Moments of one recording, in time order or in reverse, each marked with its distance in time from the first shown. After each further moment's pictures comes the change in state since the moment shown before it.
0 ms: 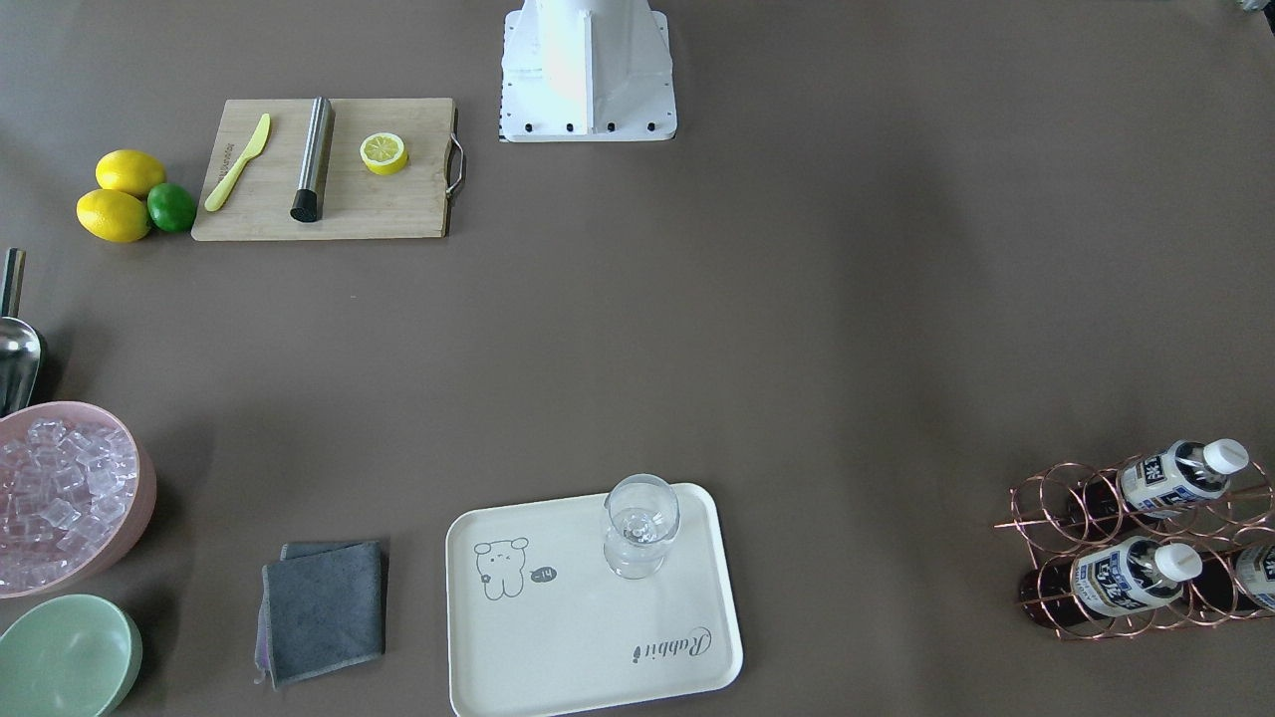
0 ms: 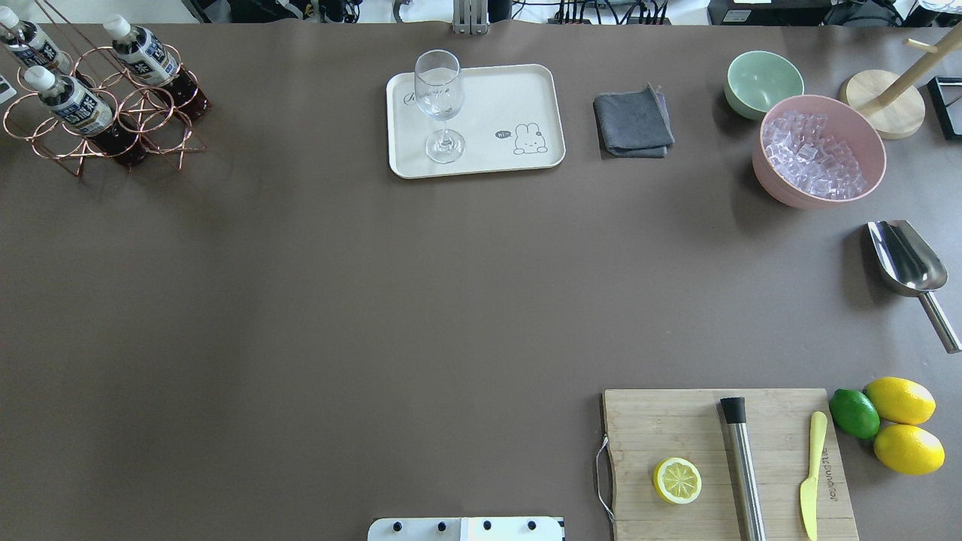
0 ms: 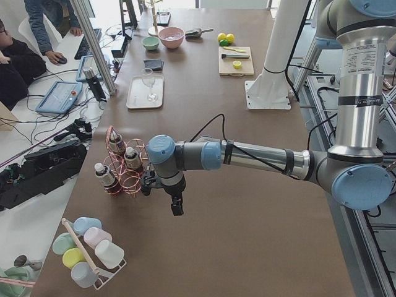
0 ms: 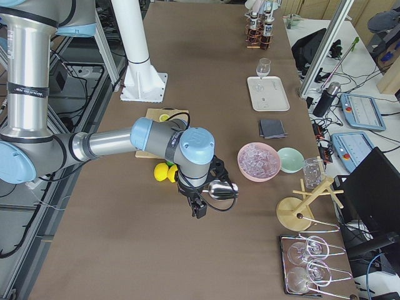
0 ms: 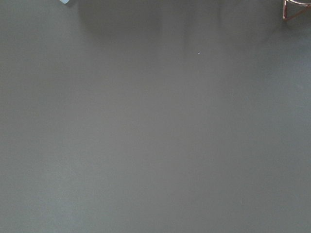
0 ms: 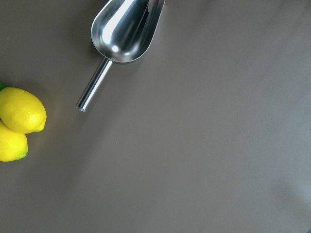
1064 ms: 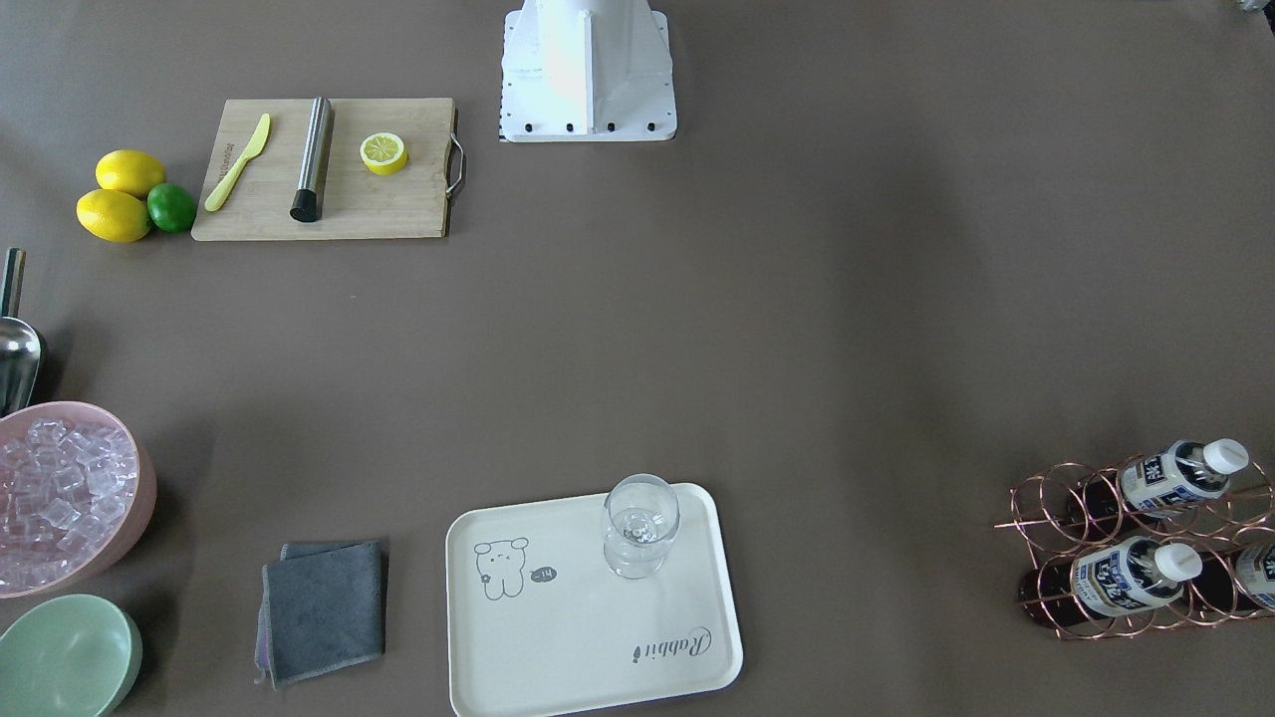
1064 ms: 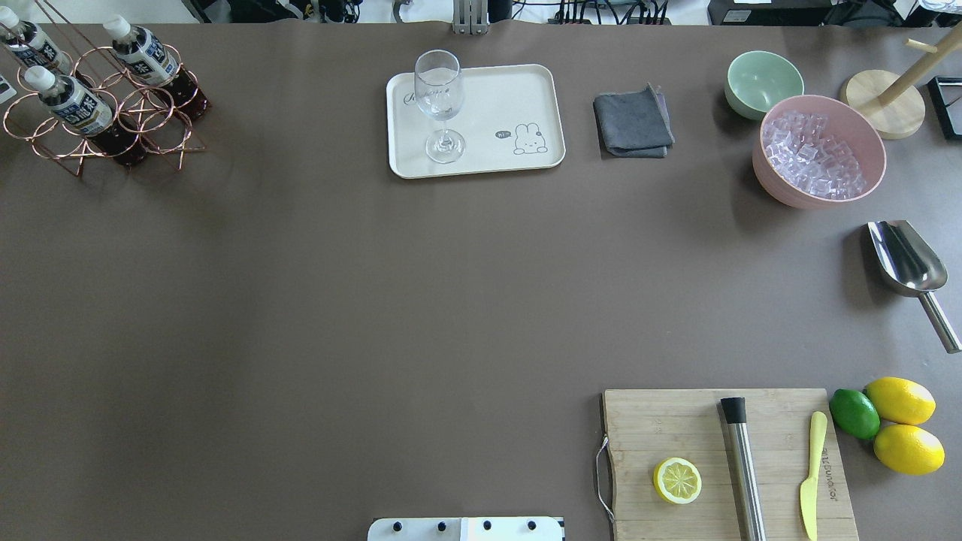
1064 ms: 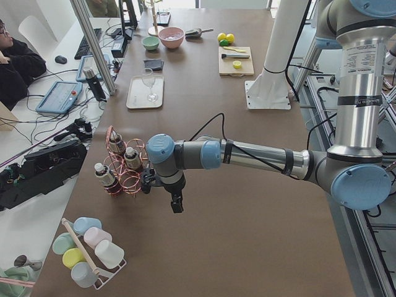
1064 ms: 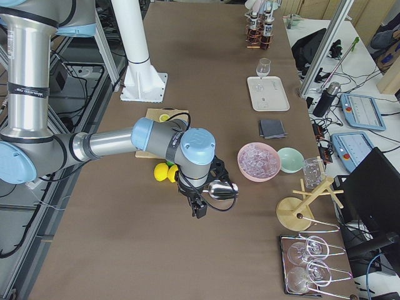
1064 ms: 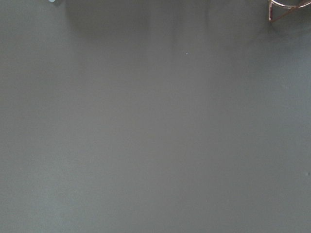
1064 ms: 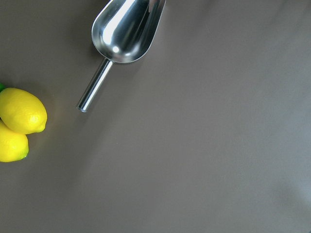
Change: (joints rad) left arm 0.000 -0.004 -0.002 0.005 -0.034 0.000; right arm -0.003 0.003 -0.004 -0.001 0.004 -0.001
